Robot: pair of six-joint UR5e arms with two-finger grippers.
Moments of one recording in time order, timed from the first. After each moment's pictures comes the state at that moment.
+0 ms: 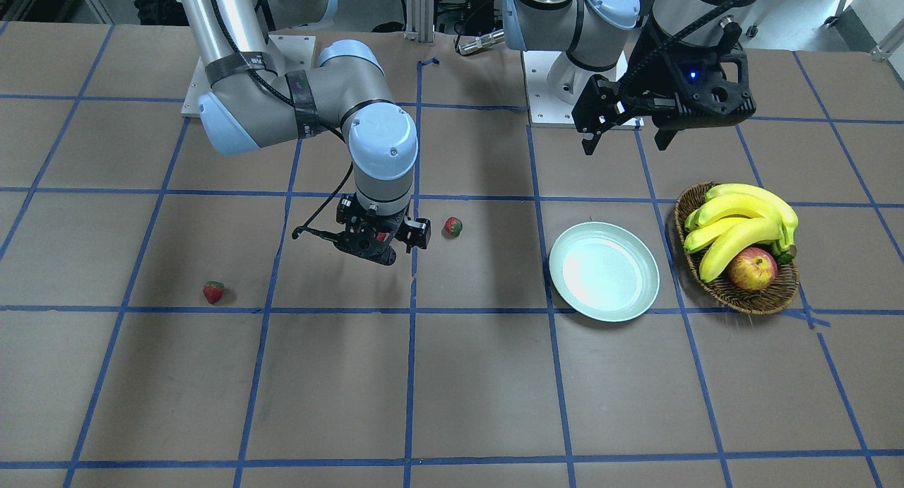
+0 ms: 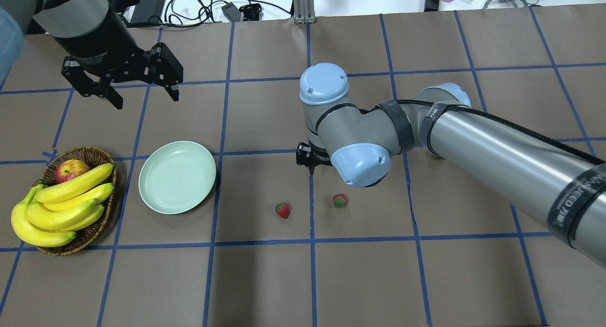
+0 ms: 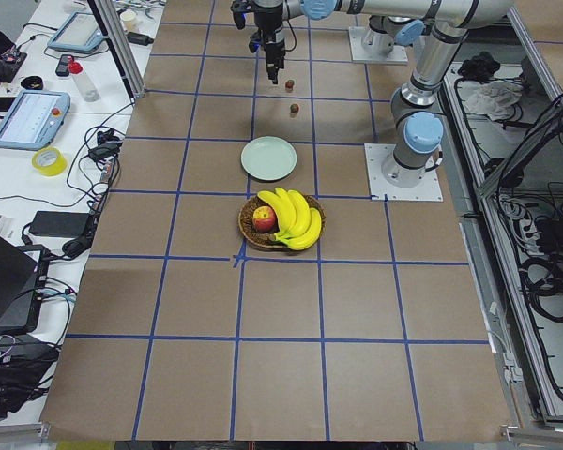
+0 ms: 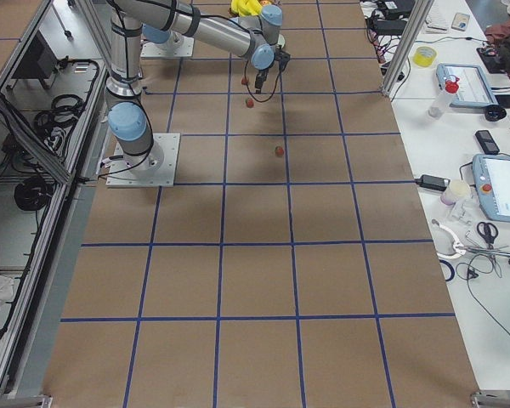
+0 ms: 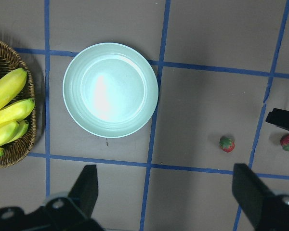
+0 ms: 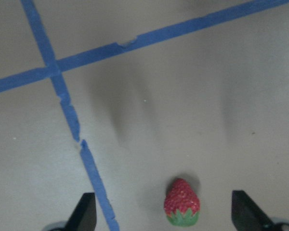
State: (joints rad) left arm -1.55 -1.55 -1.53 -1.64 1.57 -0.10; right arm 1.95 -1.21 1.82 -2.04 -1.61 0.68
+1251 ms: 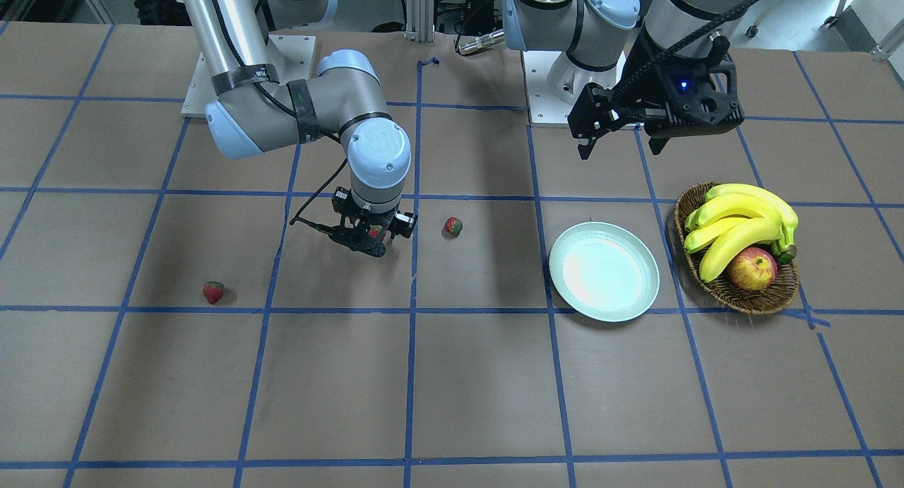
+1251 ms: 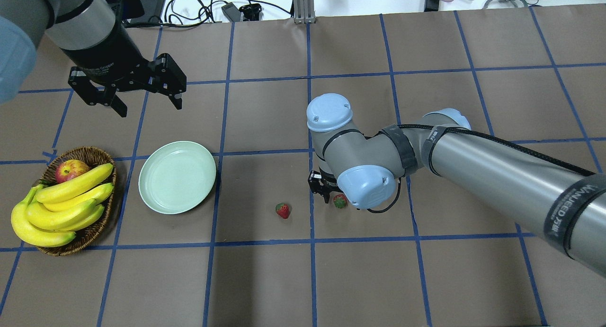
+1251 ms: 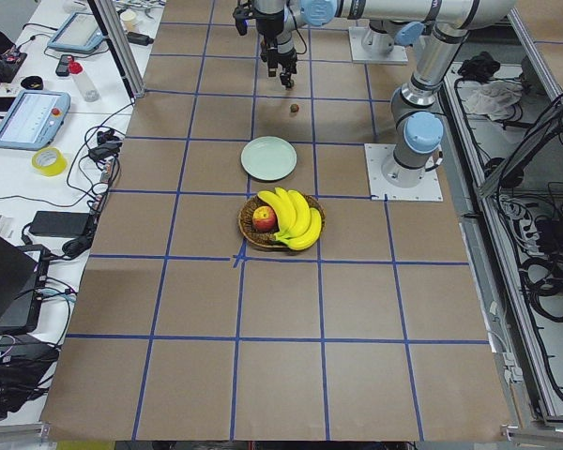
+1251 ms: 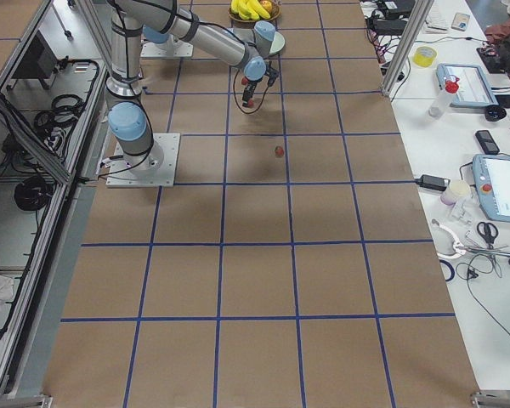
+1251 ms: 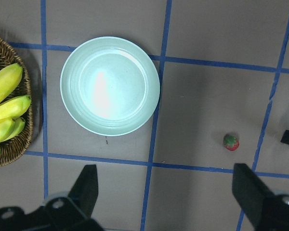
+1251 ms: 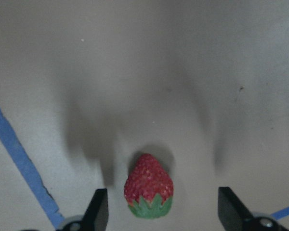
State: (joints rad) left arm -1.55 -1.54 -1.57 -1.61 1.57 -0.10; right arm 1.95 -1.20 1.92 -2.05 -1.59 0.70
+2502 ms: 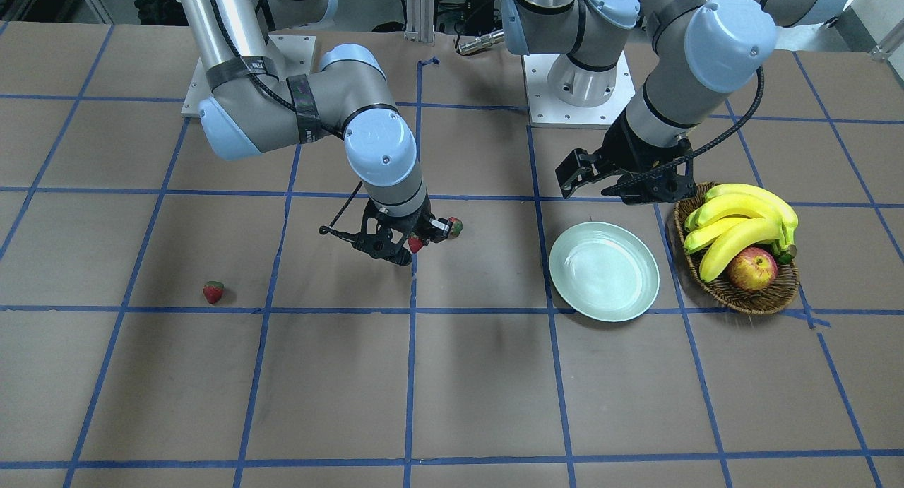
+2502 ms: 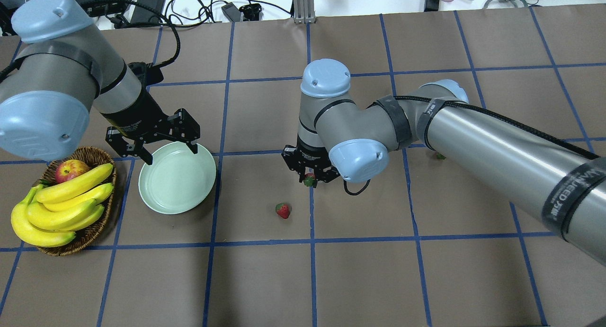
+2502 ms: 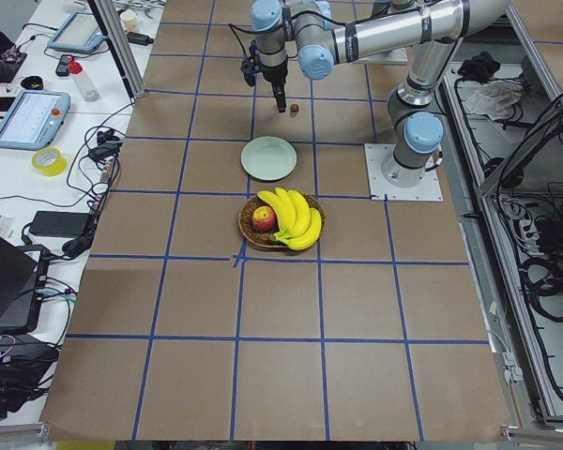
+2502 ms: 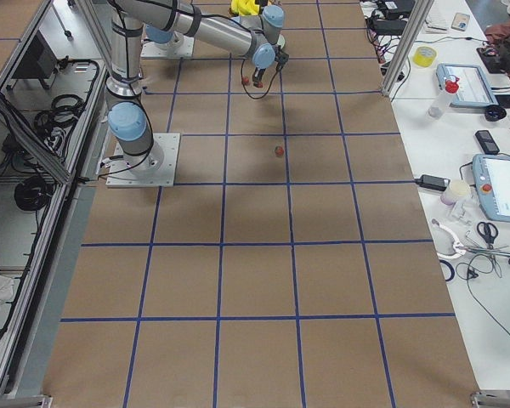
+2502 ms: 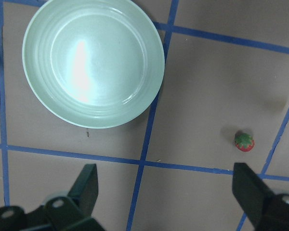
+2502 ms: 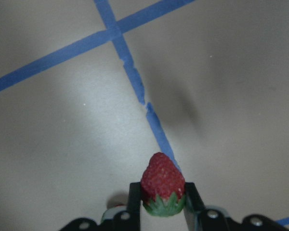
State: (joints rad) left arm -1.47 -1.56 -1.85 -1.44 1.49 -0.09; right arm 1.95 -1.19 1.79 -2.07 -1.36 0.76
